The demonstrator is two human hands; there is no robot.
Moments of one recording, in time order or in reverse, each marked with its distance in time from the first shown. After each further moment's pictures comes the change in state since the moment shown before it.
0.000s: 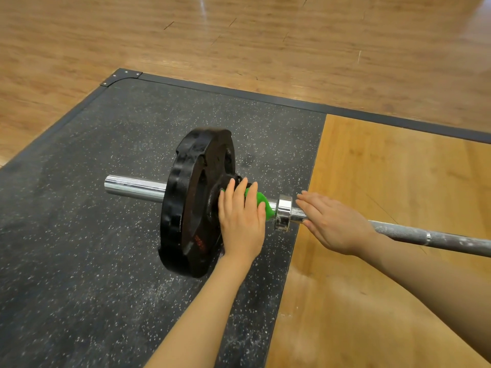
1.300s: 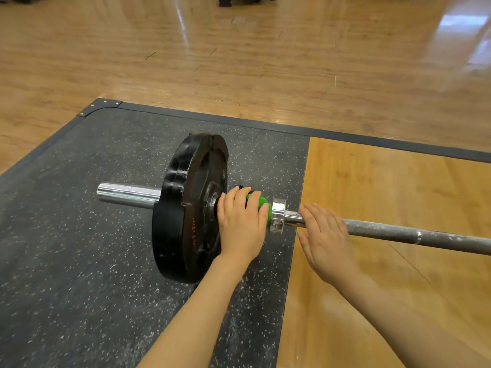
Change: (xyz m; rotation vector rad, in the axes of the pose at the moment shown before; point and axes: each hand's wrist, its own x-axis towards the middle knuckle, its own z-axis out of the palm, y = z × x) left_hand 0.073 0.008 0.027 -0.045 -0.006 0.108; right_hand 0.017 -0.005 0.024 0.044 0.213 0.508
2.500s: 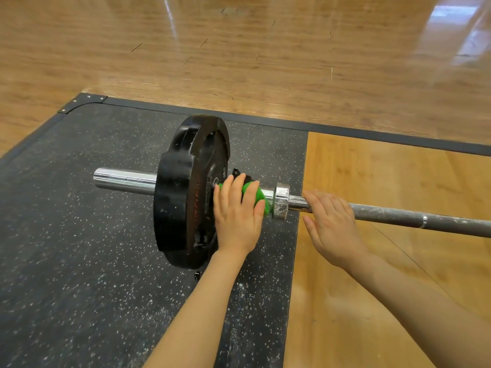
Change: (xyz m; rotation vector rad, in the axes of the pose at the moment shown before) left_hand 0.021 -0.022 0.028 -0.014 0.069 0.082; right_hand 0.037 0.022 0.009 0.012 0.011 -0.036
